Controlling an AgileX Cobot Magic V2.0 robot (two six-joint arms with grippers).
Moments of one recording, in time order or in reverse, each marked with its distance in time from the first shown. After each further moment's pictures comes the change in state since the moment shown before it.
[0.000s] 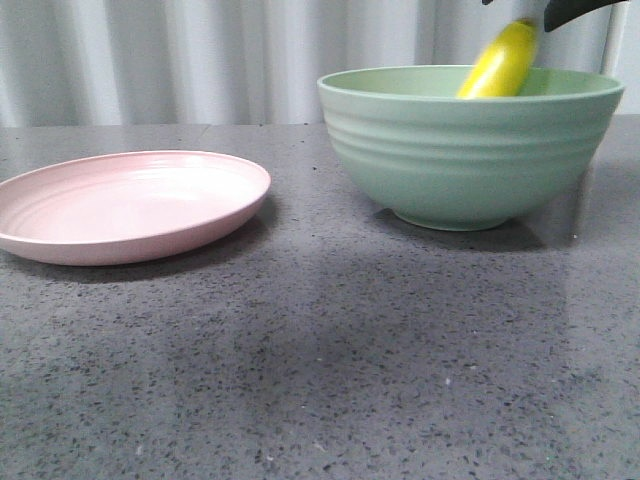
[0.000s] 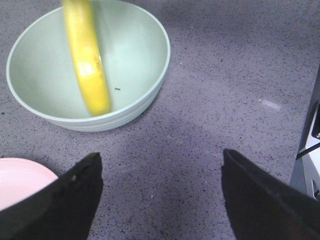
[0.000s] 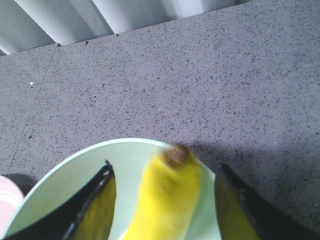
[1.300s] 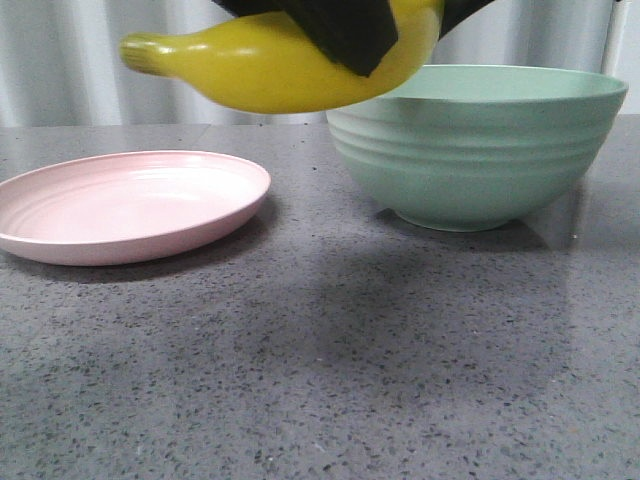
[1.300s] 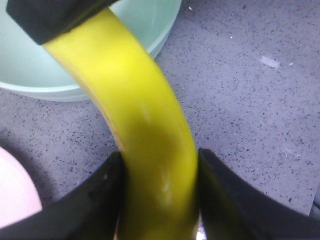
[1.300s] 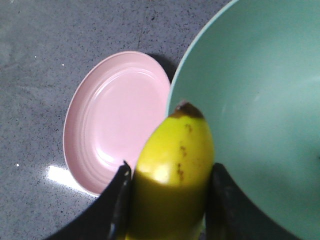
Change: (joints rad) left arm 0.000 0.195 0.008 -0.016 -0.022 -0.011; right arm 0.232 -0.128 0.055 0.195 0.230 0.066
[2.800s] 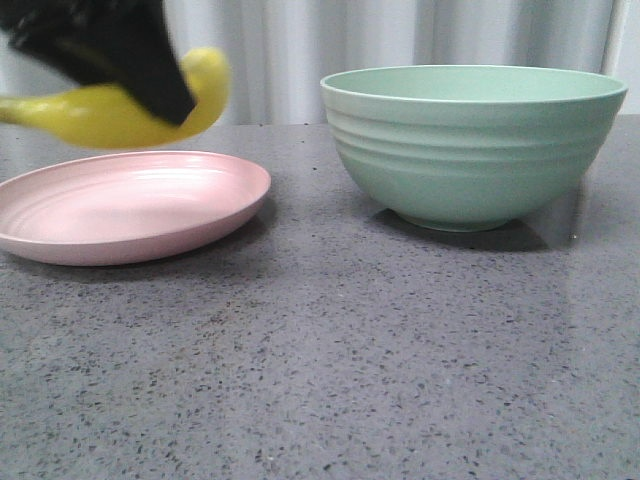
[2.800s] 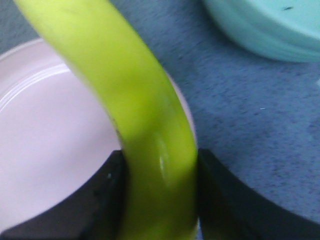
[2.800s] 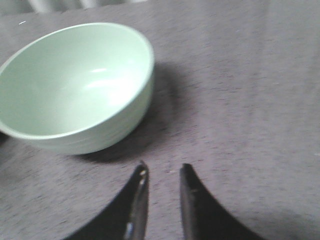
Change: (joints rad) left arm 0.325 0.020 0.049 -0.005 0.023 -0.013; right arm -0.300 -0.793 0.443 -0.416 0.094 -0.017
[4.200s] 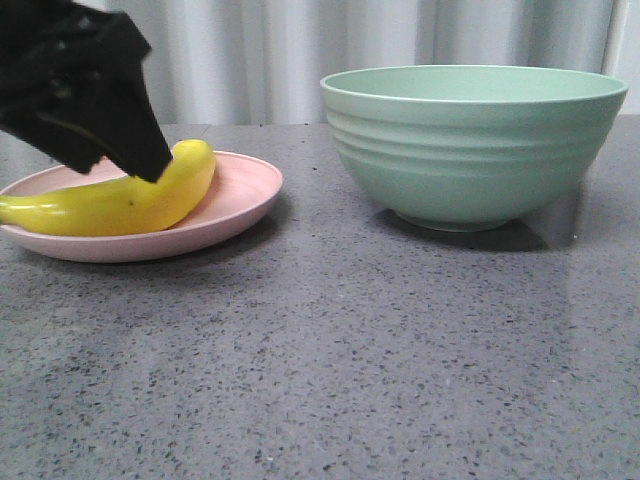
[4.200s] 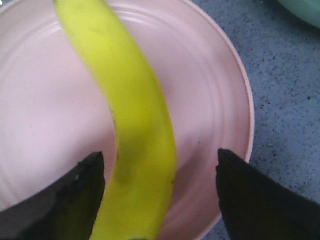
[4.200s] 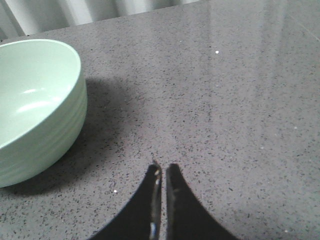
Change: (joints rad) left arm 0.083 -0.010 0.191 -0.005 -0.152 -0.039; right arm -0.176 -0.089 0.230 -0.059 -0.238 0.034
